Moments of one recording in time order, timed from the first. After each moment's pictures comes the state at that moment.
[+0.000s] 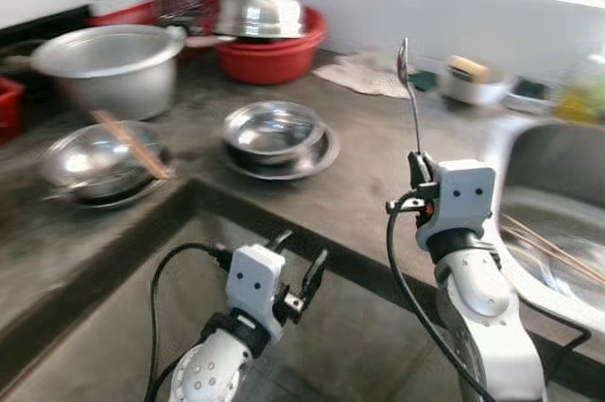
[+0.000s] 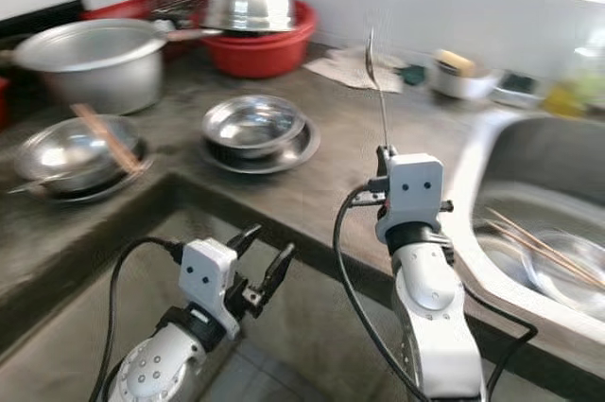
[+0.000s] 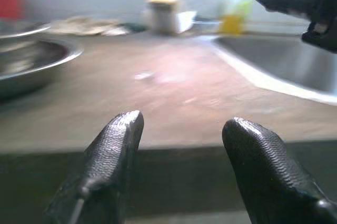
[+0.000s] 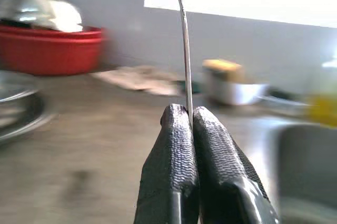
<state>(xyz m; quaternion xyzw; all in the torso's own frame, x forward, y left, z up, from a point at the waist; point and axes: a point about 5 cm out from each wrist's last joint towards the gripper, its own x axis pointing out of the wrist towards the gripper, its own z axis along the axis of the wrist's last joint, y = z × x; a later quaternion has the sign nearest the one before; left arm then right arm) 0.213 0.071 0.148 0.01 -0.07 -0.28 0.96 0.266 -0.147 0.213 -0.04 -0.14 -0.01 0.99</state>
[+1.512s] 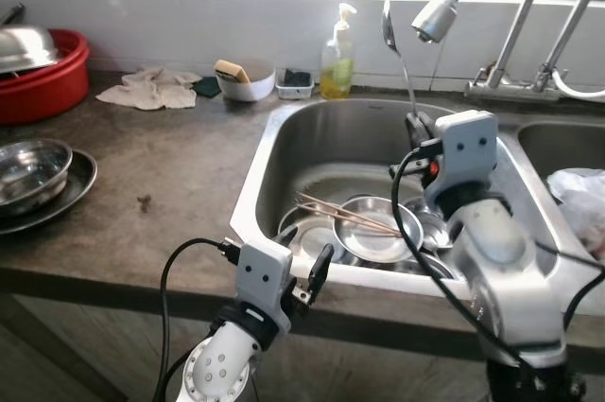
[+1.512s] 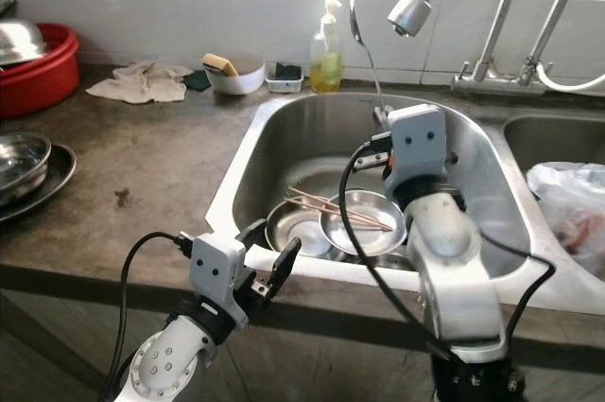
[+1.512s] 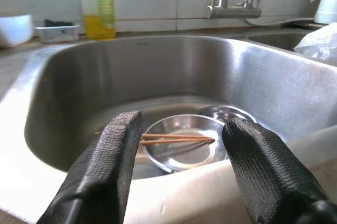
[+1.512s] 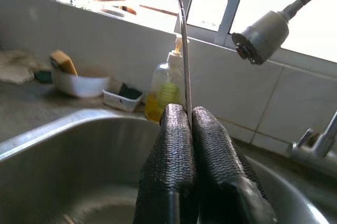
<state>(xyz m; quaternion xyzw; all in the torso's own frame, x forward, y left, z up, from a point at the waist) 0.218 0.073 0.146 0.02 -0.06 -0.26 0.96 0.308 -0.161 0.260 -0.16 -0.12 0.09 0.98</state>
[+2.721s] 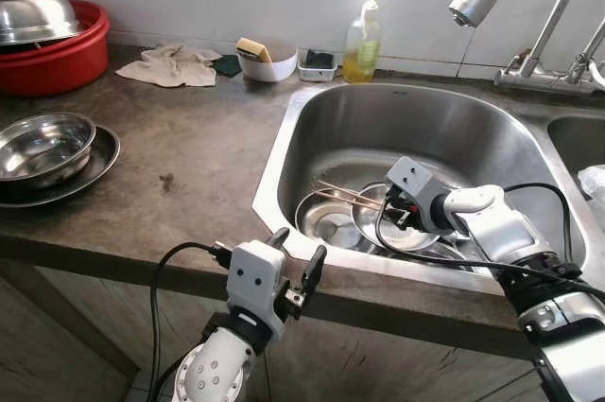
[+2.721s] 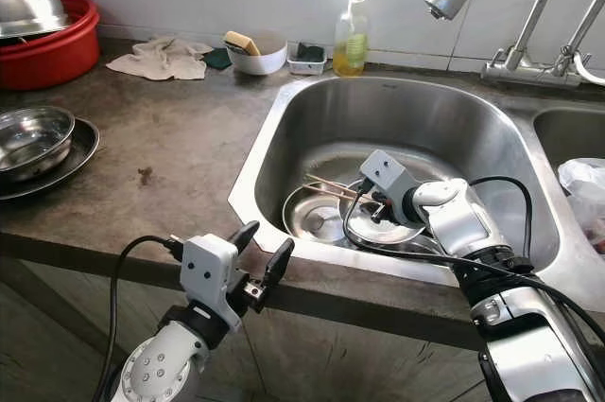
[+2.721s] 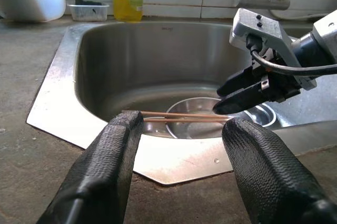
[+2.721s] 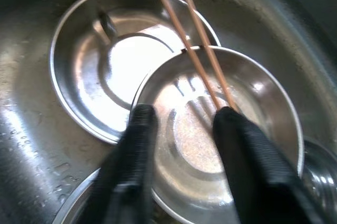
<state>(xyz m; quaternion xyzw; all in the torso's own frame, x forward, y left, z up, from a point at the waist) 0.209 0.074 0.148 0.01 -0.05 -0.25 0.97 0.362 -0.190 0.168 -0.28 0.25 0.28 0.88</state>
